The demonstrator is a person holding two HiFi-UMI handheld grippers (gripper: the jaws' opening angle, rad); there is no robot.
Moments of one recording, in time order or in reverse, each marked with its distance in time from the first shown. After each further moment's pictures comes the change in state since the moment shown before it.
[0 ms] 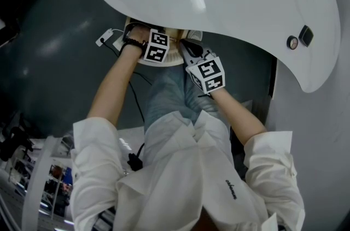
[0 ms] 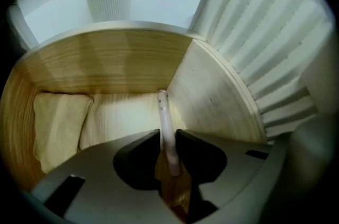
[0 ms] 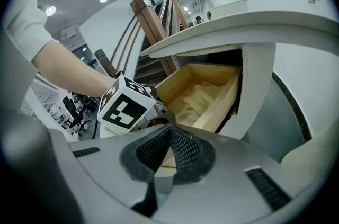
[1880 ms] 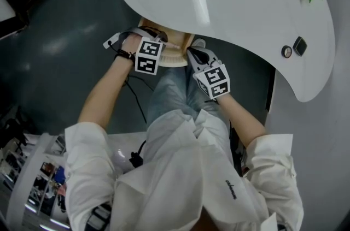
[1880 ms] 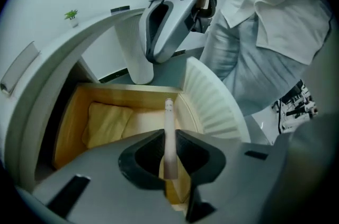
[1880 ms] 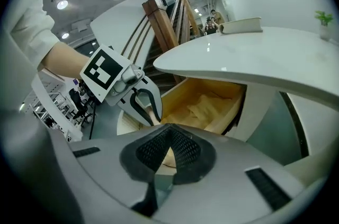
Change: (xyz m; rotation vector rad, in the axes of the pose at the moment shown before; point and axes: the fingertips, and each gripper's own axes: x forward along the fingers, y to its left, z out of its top) left arm -0.123 -0.017 0.004 -0.108 -0.159 0.179; right arm -0.034 0.027 0.030 -0.103 0.001 0.036
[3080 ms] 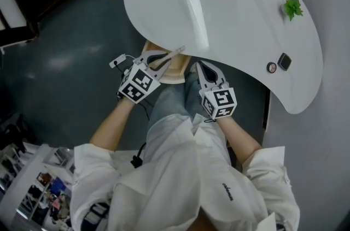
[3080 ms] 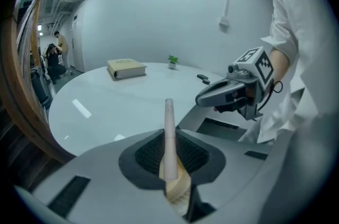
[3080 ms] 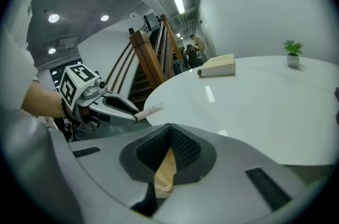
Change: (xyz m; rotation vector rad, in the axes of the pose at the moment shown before) left arm -0.170 0.056 0.055 -0.820 -0.519 0.409; right arm -0.092 -0.016 0.102 0.108 -0.249 -0.157
